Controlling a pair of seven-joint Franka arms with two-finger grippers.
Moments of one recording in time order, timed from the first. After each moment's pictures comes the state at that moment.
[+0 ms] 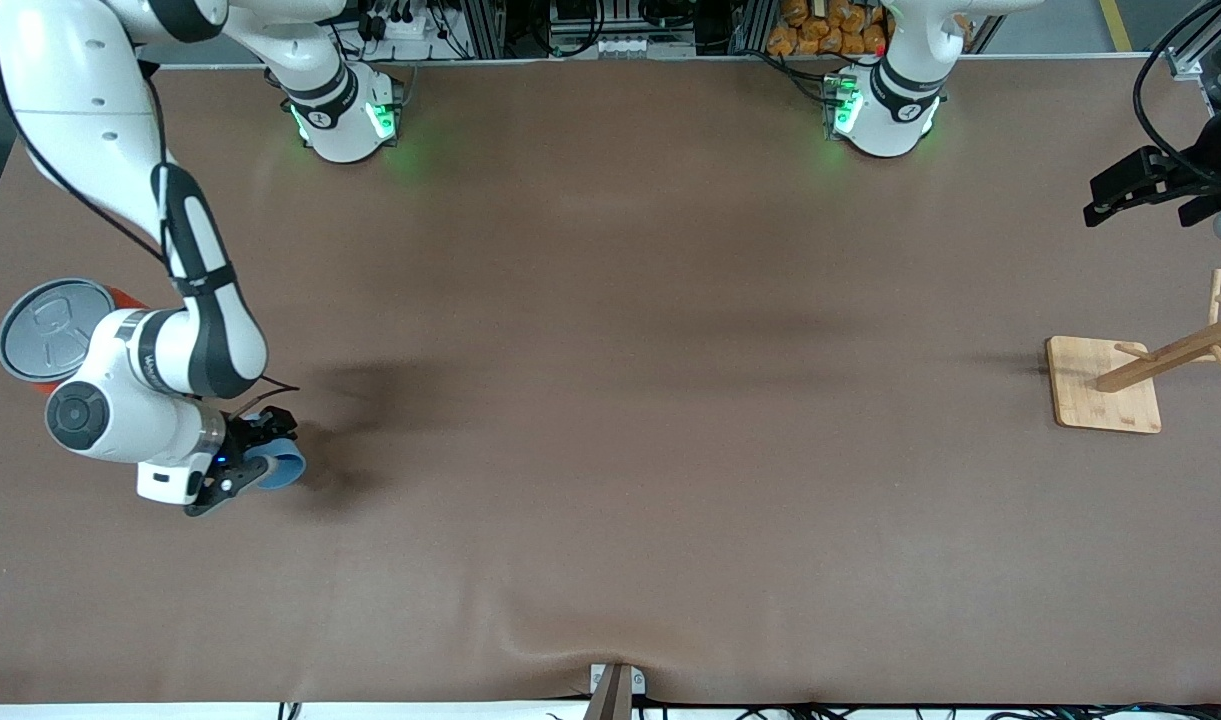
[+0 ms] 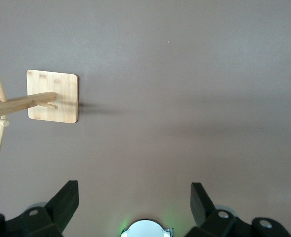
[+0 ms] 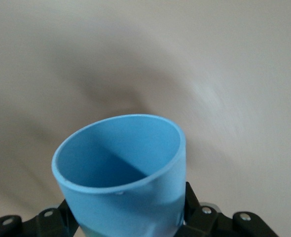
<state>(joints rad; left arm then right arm) -0.05 -0.04 0.02 -1.52 0.00 1.41 -0.02 0.09 0.59 -0.08 -1.67 0.09 2.18 -0.81</state>
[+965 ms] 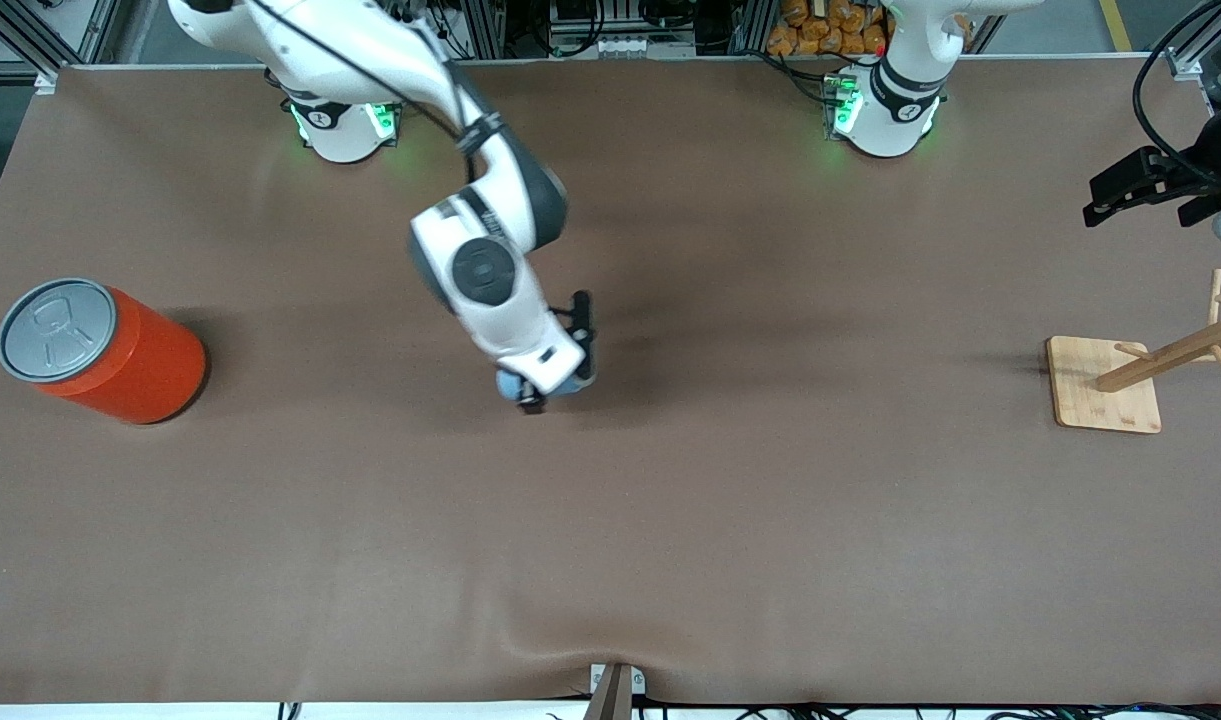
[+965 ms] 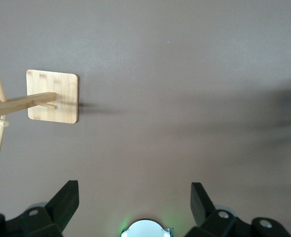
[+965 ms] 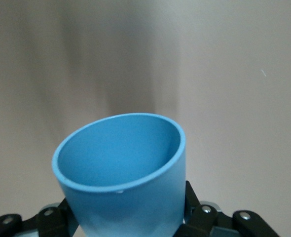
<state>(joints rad) -0.05 -0.04 0.02 -1.52 0.00 1.41 -0.02 0.75 0.61 -0.08 -1.54 0.06 2.16 -0.98</state>
